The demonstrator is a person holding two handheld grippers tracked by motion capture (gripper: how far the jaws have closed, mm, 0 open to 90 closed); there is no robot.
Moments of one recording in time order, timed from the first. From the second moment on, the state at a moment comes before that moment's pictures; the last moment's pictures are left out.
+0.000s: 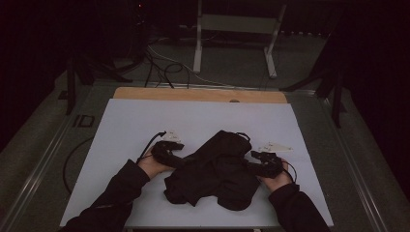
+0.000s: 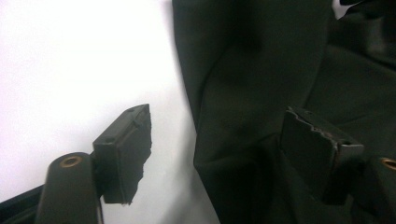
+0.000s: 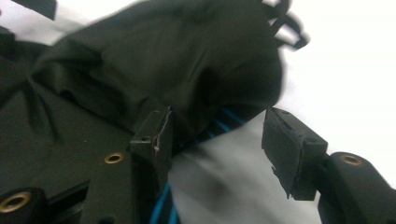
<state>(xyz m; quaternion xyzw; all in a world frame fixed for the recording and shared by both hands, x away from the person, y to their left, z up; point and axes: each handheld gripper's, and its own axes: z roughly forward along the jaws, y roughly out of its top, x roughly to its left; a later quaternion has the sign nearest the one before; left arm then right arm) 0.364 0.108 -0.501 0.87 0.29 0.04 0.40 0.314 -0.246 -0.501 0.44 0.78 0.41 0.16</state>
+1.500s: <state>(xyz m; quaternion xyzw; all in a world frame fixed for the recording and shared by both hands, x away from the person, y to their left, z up) 0.320 0.149 -0.443 0.86 0.28 0.14 0.40 0.331 -0.226 -0.467 0.39 0.79 0.42 0.20</state>
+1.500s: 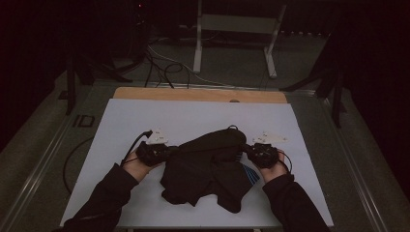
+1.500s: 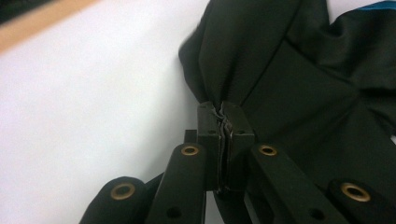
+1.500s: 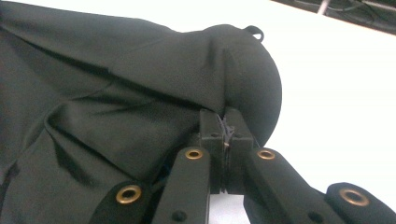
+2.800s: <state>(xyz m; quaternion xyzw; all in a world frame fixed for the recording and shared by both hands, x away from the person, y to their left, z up) 0.310 0.204 -0.491 0.84 0.36 0.06 0.39 0.308 -0.189 -0.494 0.37 0.83 0.39 0.11</state>
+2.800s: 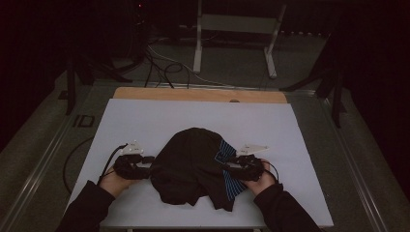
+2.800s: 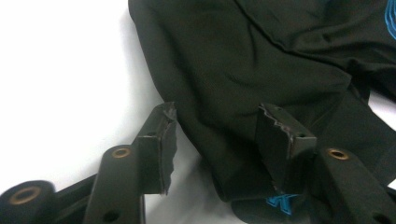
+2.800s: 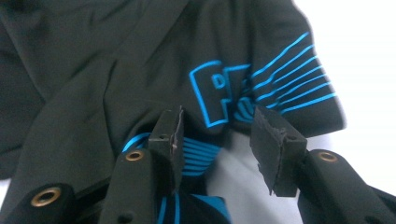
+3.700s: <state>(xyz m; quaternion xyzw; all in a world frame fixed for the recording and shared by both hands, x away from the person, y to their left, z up) 0.303 0.190 -0.481 0.86 0.32 0.06 0.39 0.288 -0.202 -0.488 0.36 0.86 0.34 0.13</state>
